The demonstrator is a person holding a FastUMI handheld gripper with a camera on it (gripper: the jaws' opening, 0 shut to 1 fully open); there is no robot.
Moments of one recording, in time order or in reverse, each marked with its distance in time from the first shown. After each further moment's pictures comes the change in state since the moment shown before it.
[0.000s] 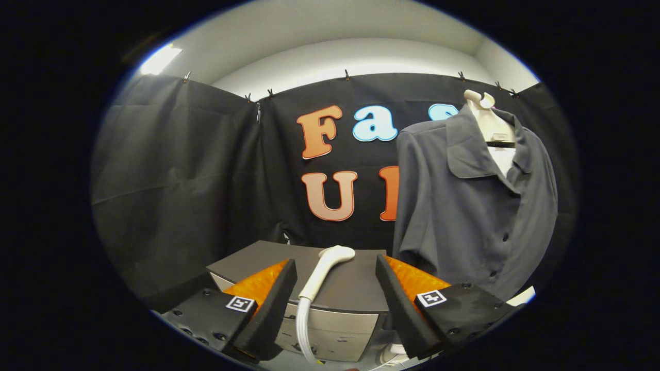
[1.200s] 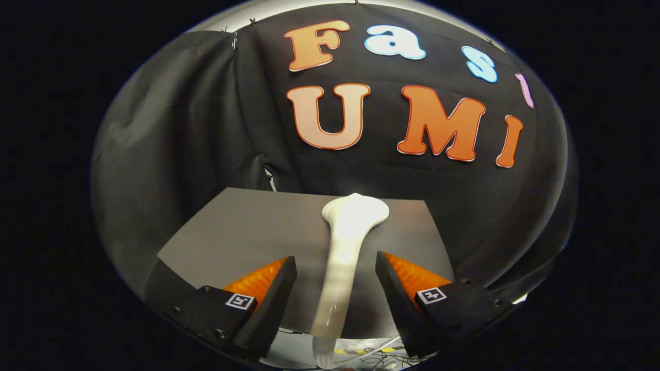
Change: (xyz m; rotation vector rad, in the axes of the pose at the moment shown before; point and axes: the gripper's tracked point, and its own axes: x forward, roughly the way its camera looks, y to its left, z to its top) arm 0.223 0.027 -0.140 -0.009 0.465 -0.124
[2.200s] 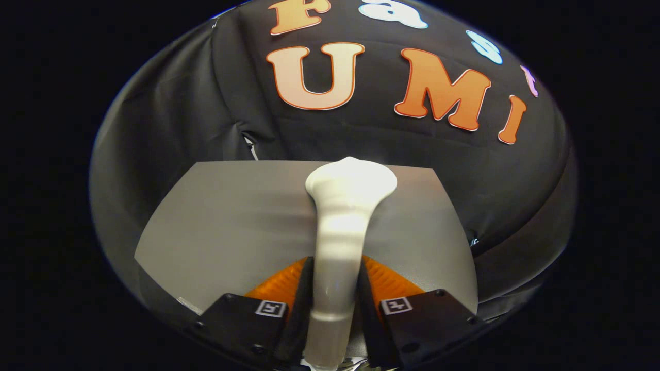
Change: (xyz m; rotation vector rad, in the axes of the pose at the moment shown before) arm 0.055 -0.010 -0.034 0.052 0.215 -0.057
